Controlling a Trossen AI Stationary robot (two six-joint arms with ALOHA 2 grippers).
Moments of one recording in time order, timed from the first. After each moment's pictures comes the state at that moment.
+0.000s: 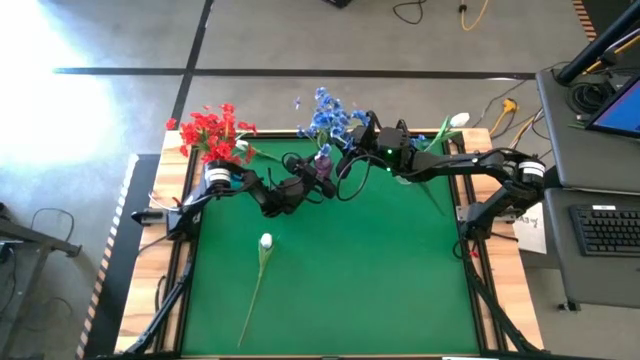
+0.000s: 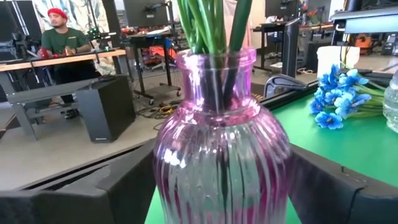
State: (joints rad) left arm 0.23 2.27 0.87 1.39 -0.73 0.05; right arm -0.37 1.57 0.94 0.57 0.13 -0.08
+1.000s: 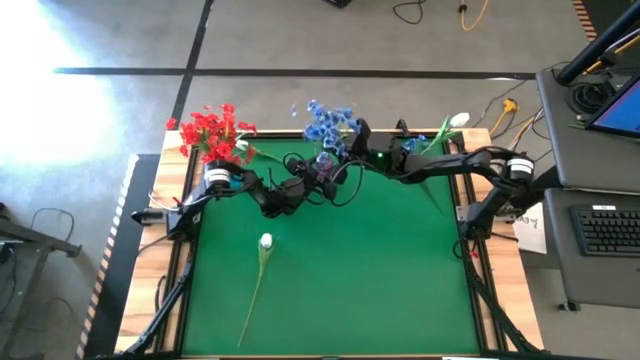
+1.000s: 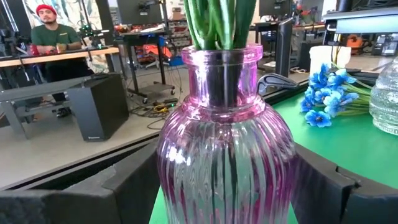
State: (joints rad) left arm 0.23 2.27 0.87 1.37 -0.72 0.02; right arm -0.37 1.66 0.94 0.58 0.10 -0.12
